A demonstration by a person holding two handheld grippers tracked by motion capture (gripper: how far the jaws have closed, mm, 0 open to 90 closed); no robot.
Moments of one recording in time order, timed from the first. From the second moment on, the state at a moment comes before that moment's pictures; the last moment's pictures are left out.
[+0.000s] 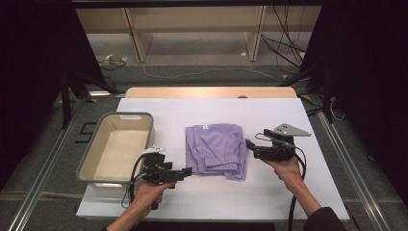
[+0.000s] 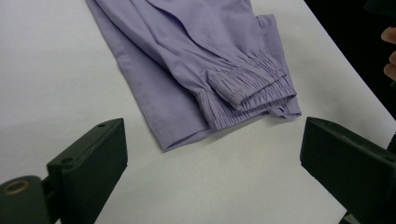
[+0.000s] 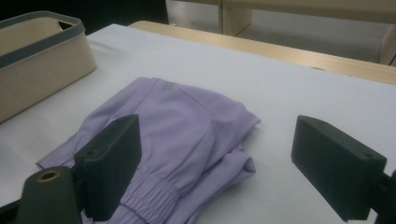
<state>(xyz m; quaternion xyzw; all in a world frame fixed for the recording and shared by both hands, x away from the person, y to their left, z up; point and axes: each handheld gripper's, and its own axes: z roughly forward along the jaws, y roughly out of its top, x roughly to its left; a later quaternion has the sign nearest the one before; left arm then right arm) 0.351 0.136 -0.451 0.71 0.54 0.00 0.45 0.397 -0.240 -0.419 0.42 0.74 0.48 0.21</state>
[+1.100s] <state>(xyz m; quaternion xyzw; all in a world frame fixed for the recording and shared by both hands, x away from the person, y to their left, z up) 0.389 0.116 -0.471 0.70 0.60 -0.03 0.39 0.466 -0.226 -0.446 0.46 0.76 0.43 0.14</state>
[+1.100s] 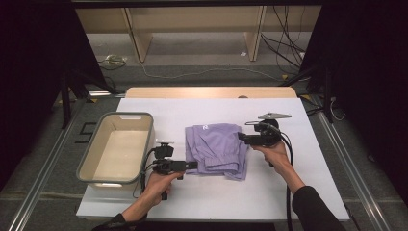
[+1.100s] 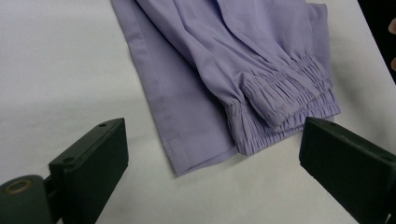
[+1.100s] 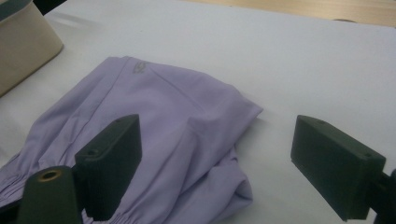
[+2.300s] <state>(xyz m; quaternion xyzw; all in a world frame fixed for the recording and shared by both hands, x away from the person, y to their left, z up) 0.411 0.091 -0.481 0.72 0.60 -0.03 0.36 0.498 -0.219 -0.463 0.48 0.77 0.40 0.13</state>
